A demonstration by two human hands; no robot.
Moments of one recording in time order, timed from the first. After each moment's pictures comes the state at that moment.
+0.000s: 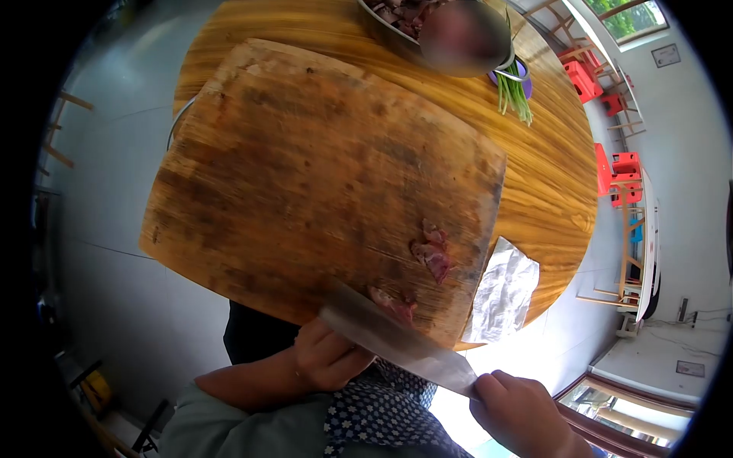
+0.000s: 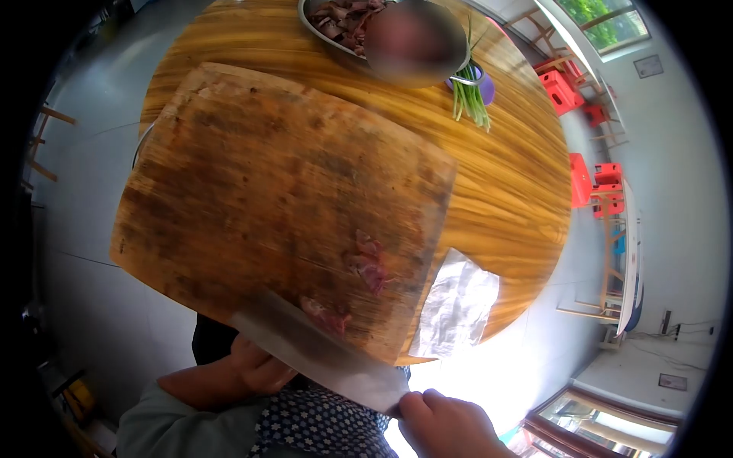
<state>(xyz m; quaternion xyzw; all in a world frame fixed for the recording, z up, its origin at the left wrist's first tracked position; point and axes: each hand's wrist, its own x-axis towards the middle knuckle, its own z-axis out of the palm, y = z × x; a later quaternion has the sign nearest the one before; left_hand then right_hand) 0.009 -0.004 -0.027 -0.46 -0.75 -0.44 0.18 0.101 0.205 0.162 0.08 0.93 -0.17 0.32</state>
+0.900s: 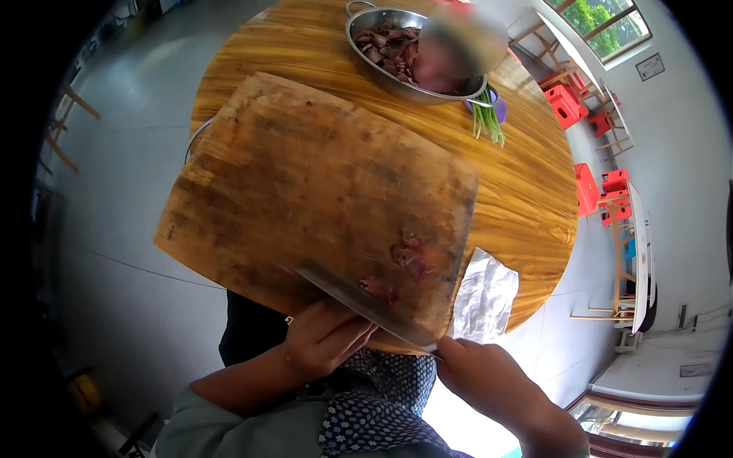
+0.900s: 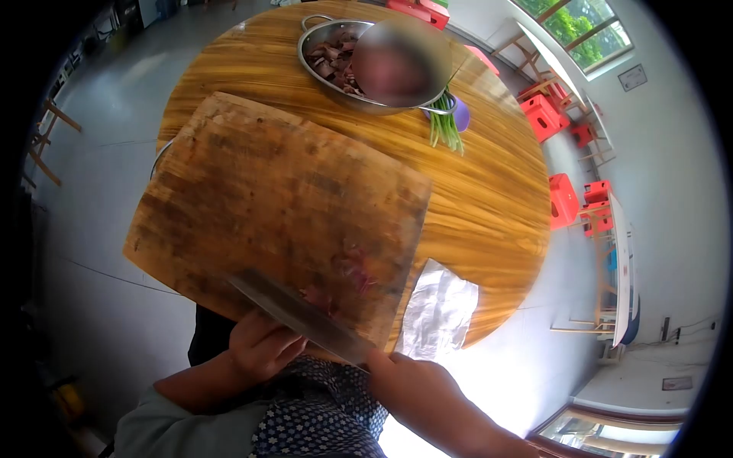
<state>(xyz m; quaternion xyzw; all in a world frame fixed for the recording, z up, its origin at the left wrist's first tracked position) 0.008 0.009 -0.012 -0.41 -0.75 -0.49 0.19 0.084 0.220 0.133 0.01 0.92 -0.18 0.34</state>
